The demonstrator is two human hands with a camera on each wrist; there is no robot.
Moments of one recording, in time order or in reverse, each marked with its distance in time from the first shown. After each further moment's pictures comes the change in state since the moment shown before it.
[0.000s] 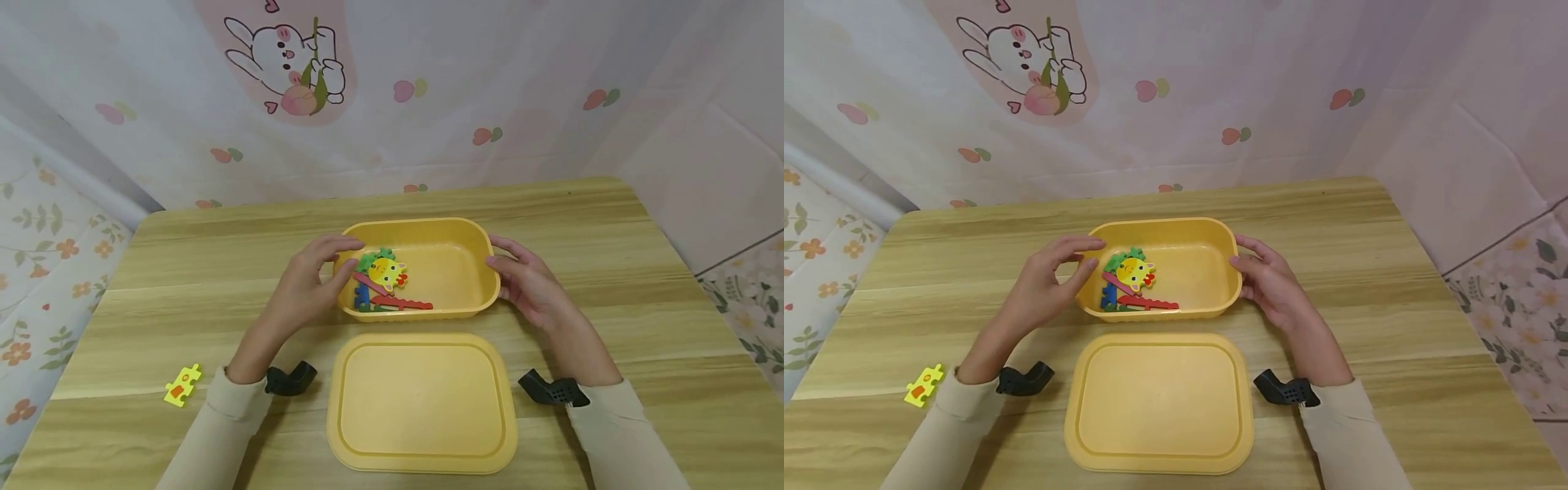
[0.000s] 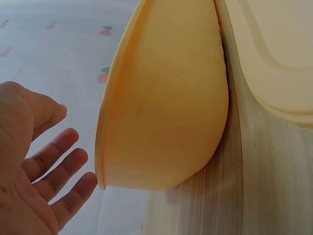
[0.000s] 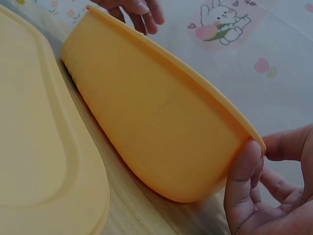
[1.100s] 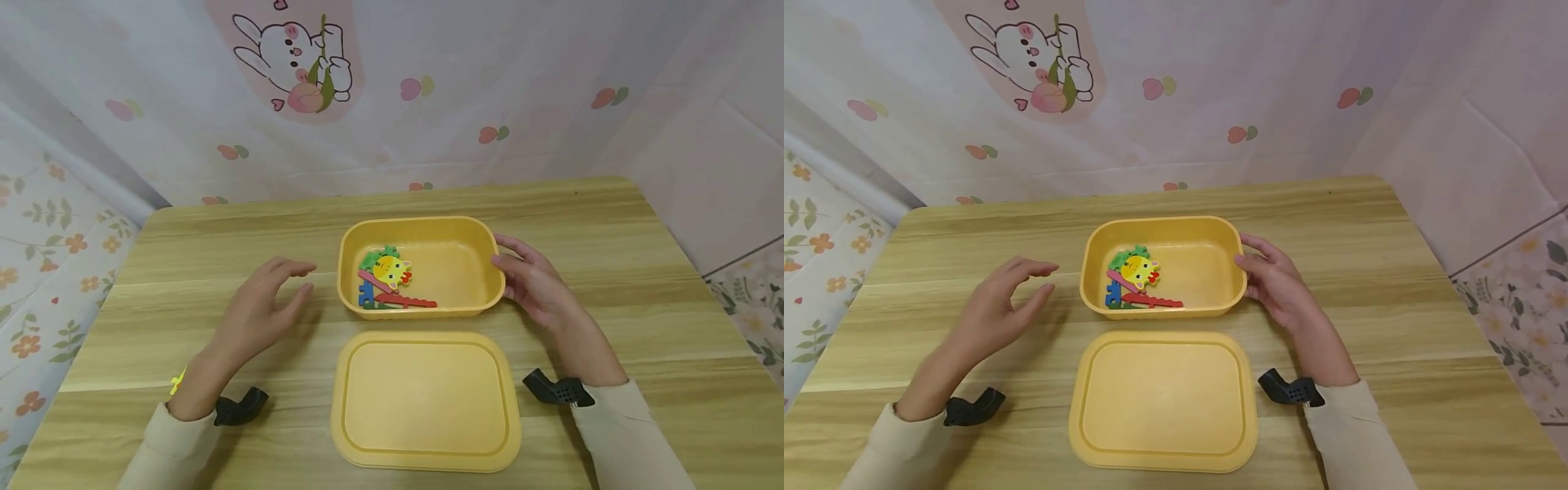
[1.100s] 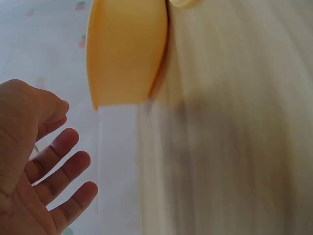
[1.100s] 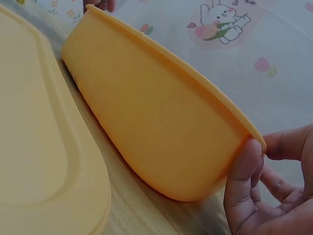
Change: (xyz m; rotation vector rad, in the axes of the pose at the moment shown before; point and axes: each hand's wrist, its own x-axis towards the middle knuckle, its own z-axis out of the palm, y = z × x) left_hand -0.059 -0.028 -0.042 0.259 0.050 0.021; right_hand -0.001 -0.001 0.001 0.012 -0.022 -0.004
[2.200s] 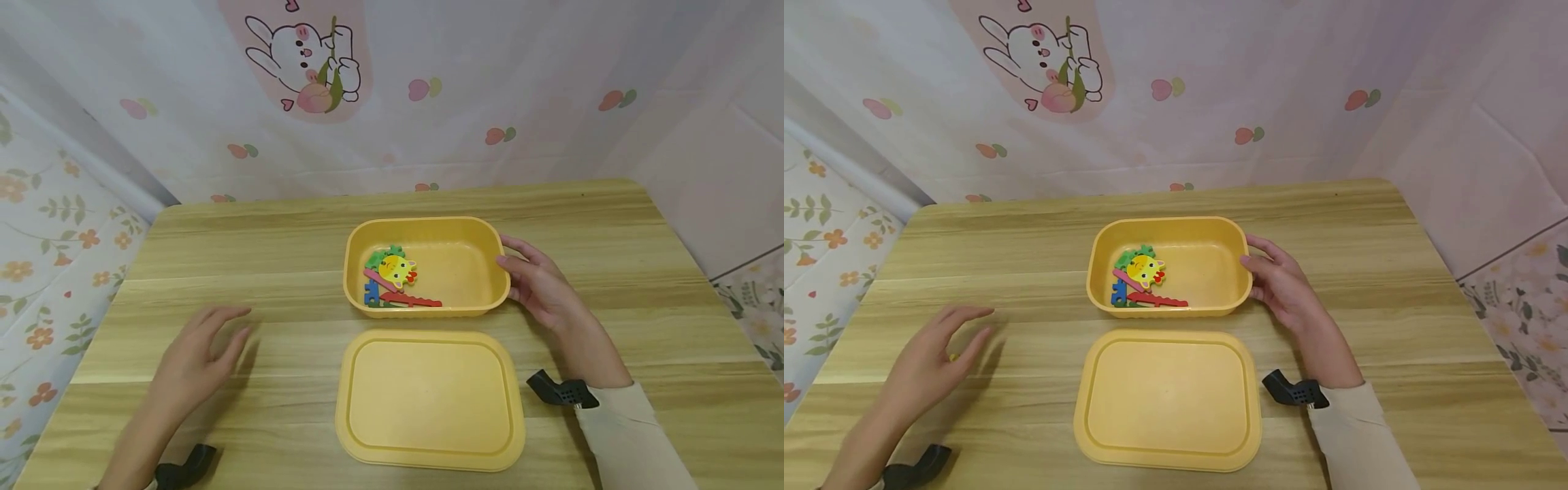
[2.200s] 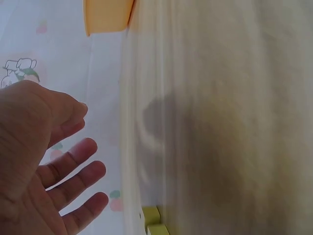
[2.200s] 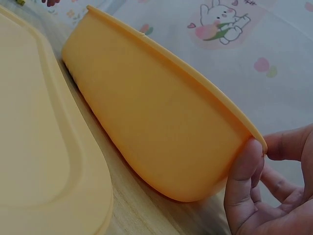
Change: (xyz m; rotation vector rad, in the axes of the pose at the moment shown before) left_hand -0.092 -0.024 -0.042 0.124 0.003 -0.220; right_hand 0.000 0.002 0.000 0.026 -0.019 -0.010
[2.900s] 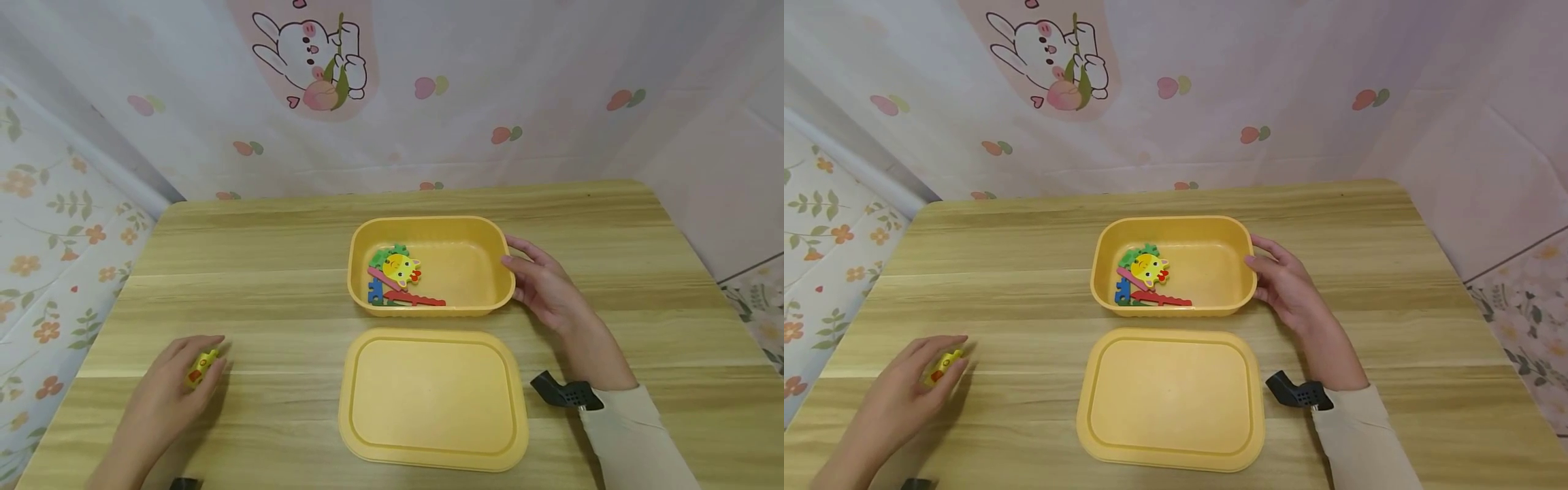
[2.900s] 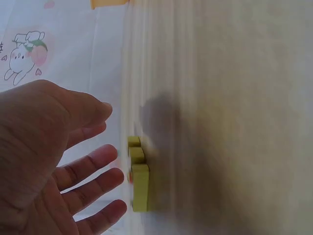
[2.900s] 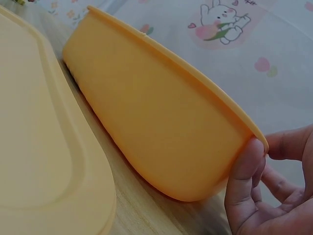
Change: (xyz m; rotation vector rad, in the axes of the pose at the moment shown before) left_hand -0.047 -0.022 -0.012 0.082 0.028 -0.065; right_hand 0.000 0.002 0.000 0.013 -0.022 -0.015
